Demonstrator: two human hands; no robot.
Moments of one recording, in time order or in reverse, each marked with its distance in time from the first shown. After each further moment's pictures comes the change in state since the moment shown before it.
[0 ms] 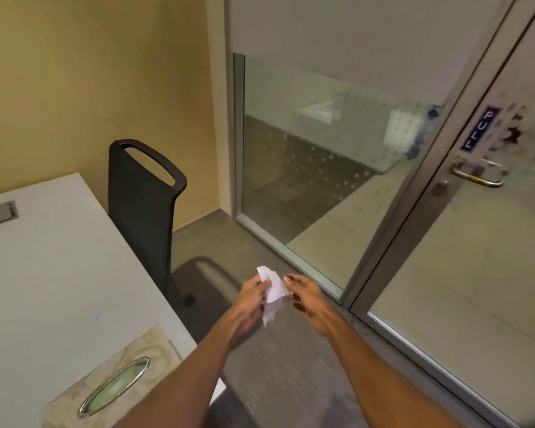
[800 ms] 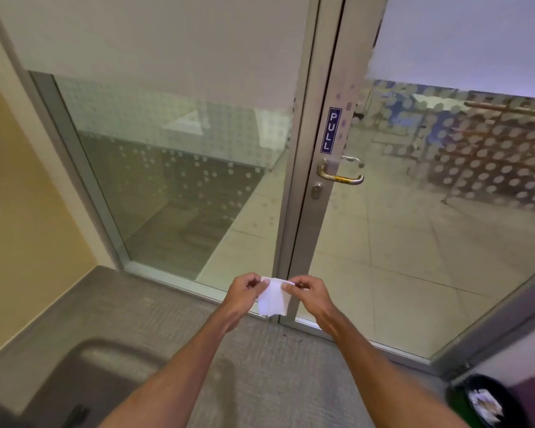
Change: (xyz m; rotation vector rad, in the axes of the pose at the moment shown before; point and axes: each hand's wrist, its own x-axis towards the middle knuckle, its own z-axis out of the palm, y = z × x) left_hand 0.177 0.033 0.226 0.566 -0.415 0.226; right_hand 0.072 -0.060 -0.243 -0.107 0.517 -0.274
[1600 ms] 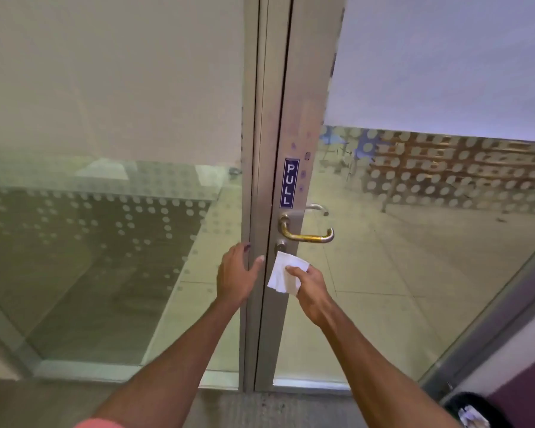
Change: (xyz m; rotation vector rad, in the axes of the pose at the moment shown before) left_hand 0.243 0.131 0.039 0.481 0.160 0.458; right_hand 0.206 -0.078 -0.067 0.477 0.374 0.083
